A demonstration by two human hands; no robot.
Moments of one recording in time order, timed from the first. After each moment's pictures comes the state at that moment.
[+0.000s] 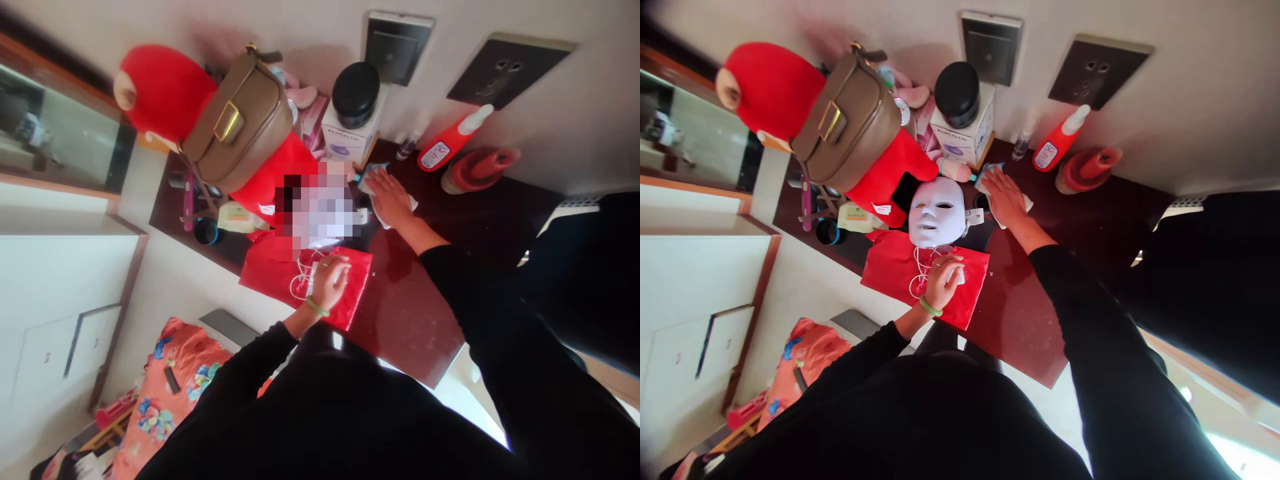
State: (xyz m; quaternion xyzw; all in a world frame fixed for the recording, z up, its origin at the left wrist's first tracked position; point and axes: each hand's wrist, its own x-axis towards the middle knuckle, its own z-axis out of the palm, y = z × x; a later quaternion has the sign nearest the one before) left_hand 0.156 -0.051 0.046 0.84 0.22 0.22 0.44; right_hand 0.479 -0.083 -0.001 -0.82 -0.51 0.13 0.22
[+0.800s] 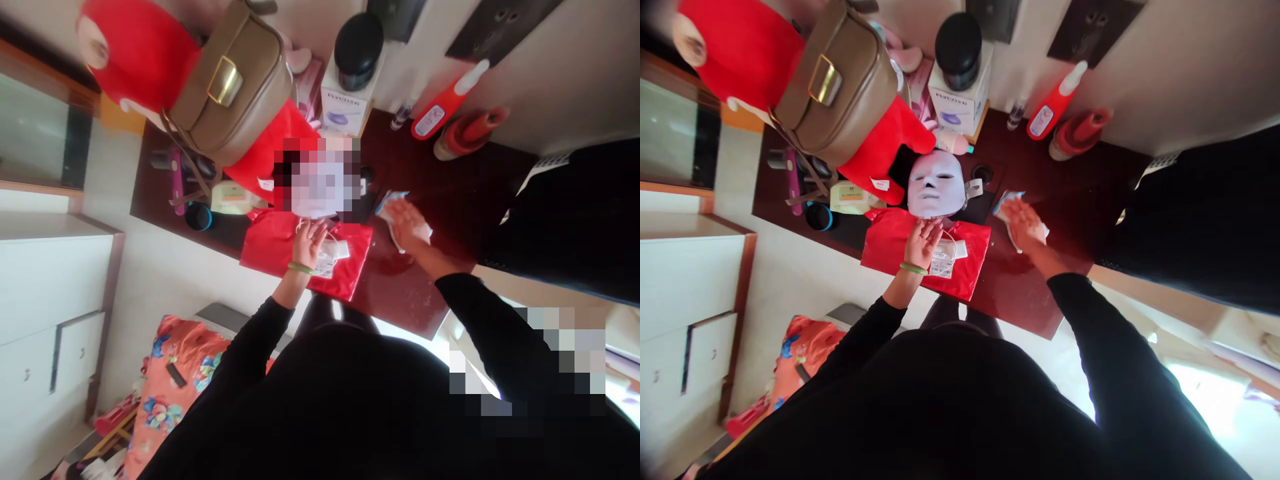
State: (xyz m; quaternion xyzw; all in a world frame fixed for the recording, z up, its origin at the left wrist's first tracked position) left_hand 0.148 0.004 0.047 0.34 0.47 0.17 0.79; right_hand 0.385 -0.238 -0.011 -0.86 -0.46 0.12 0.17
